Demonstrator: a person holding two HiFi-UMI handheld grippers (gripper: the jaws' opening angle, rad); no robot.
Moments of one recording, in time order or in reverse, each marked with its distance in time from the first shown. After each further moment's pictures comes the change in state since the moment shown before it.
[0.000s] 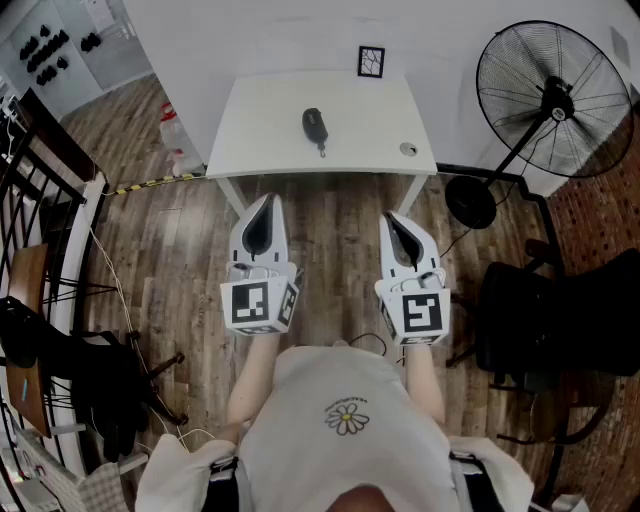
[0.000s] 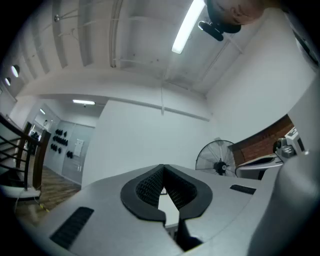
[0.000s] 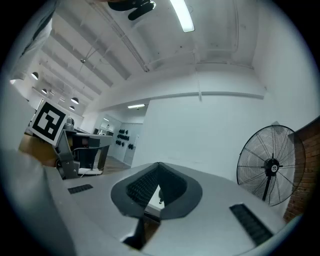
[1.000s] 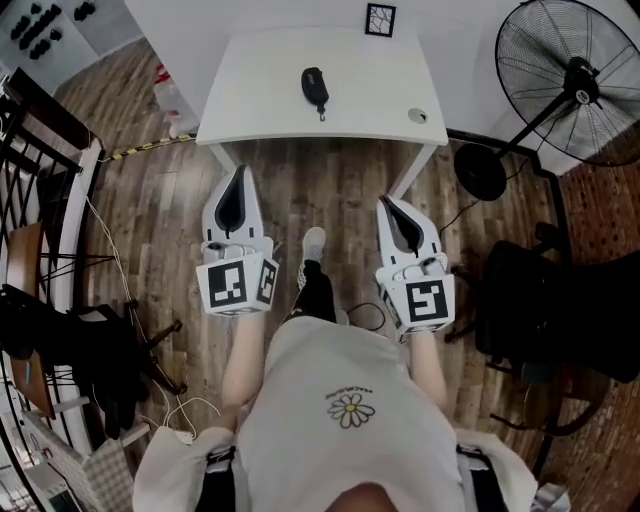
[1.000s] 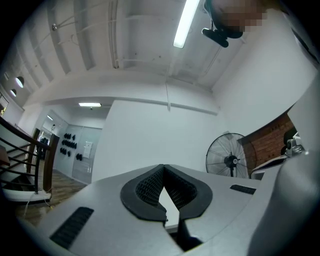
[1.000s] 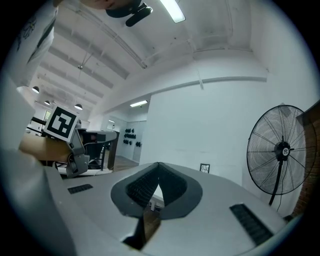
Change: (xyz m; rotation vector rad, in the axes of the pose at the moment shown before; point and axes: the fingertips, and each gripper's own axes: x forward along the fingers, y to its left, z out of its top) left arm 0.026 0.029 -0.024 0.028 0.014 0.086; right arm 0.018 -0.011 -0.046 0.091 0.065 0.071
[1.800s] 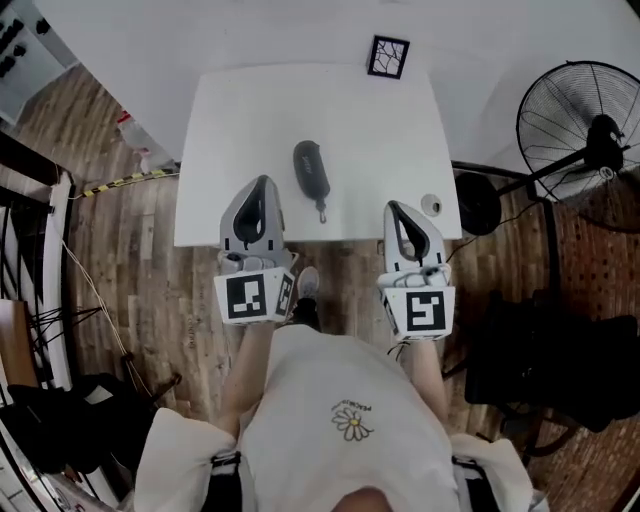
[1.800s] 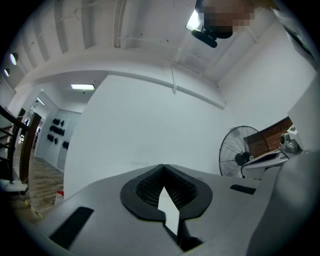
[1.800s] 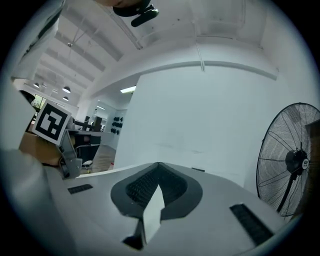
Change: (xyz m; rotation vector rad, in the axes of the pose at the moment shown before) left arm 0.321 0.070 -0.091 -0.071 0.050 -0.084; right arm 0.305 -0.137 -0.023 -0.074 0.077 -0.098
